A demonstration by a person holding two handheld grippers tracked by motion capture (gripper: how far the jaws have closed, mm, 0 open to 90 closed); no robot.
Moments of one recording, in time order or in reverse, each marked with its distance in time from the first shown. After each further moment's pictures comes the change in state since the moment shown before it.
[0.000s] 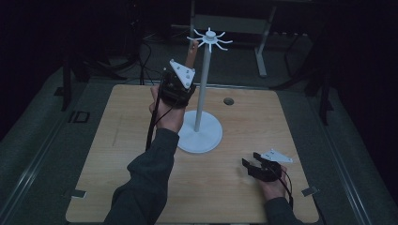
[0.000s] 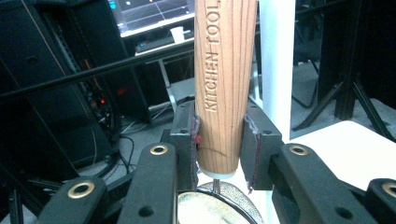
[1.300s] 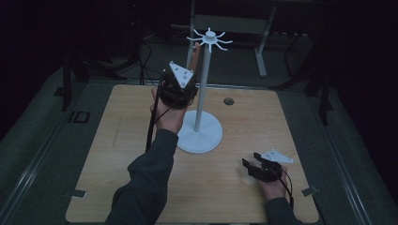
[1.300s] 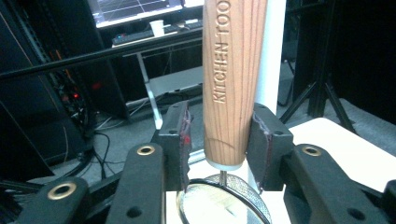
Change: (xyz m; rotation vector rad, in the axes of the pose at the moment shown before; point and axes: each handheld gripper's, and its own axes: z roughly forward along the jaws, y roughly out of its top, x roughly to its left) left arm 0.004 -0.010 0.007 0.005 -0.091 -0.053; right arm 0.000 0.000 -0.001 0.001 -0.004 -0.002
